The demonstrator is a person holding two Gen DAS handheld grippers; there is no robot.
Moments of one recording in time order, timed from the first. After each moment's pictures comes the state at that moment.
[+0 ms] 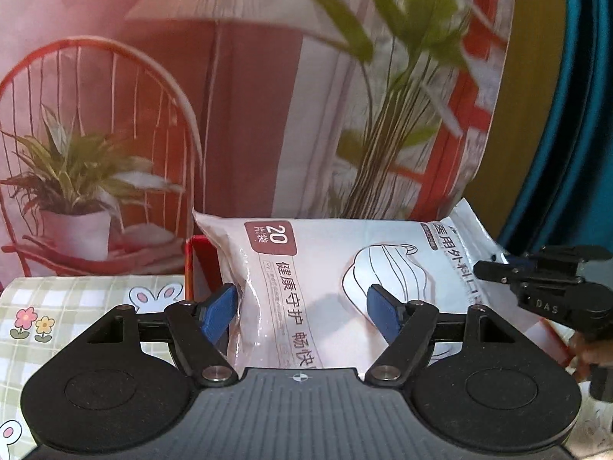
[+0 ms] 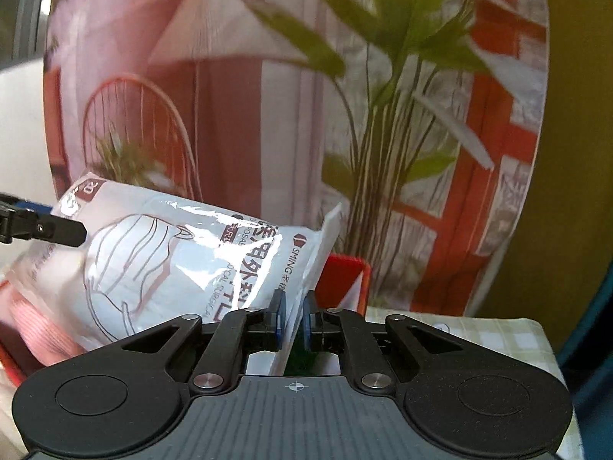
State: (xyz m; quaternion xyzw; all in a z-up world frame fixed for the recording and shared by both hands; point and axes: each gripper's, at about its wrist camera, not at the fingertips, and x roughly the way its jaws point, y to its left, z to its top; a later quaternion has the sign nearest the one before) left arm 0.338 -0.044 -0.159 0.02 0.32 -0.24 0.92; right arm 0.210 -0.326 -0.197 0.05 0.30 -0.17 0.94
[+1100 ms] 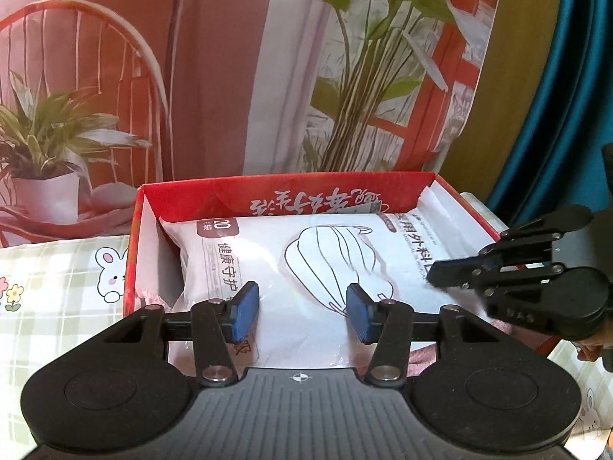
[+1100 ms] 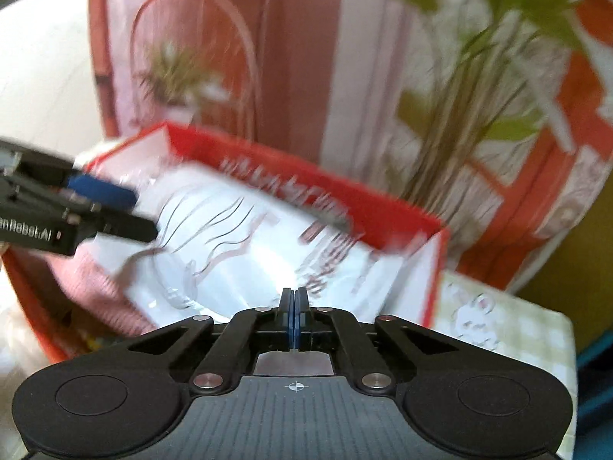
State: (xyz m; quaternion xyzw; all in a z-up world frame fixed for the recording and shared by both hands) left arm 0.339 -0.064 -0.181 0.03 0.37 -0.26 0.89; right arm 0.247 -0.304 -0.207 0.03 0.44 -0.07 0.90
